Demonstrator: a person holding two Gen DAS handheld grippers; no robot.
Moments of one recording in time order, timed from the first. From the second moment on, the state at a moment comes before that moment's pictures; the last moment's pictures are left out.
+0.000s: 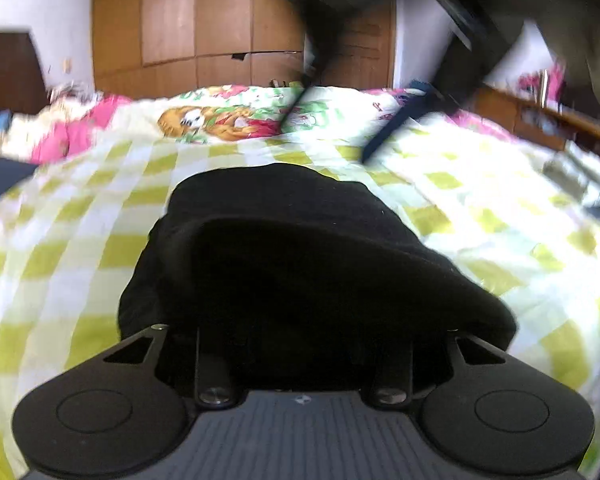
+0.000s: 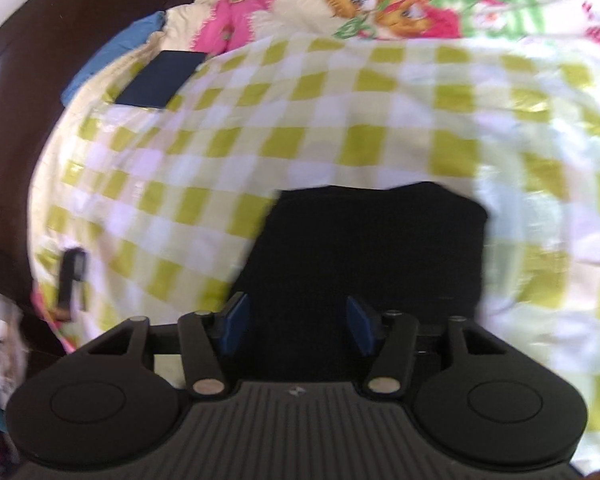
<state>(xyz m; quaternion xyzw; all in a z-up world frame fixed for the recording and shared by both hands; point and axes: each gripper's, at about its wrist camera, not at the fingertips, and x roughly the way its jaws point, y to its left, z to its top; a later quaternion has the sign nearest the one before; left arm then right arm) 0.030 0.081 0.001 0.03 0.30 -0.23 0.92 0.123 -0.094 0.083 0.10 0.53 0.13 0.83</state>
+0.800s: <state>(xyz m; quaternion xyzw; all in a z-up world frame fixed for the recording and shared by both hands) -0.020 0.156 0.051 -0.03 0.32 -0.17 0.93 0.085 -0.095 0.089 0.02 0.45 0.26 0.86</state>
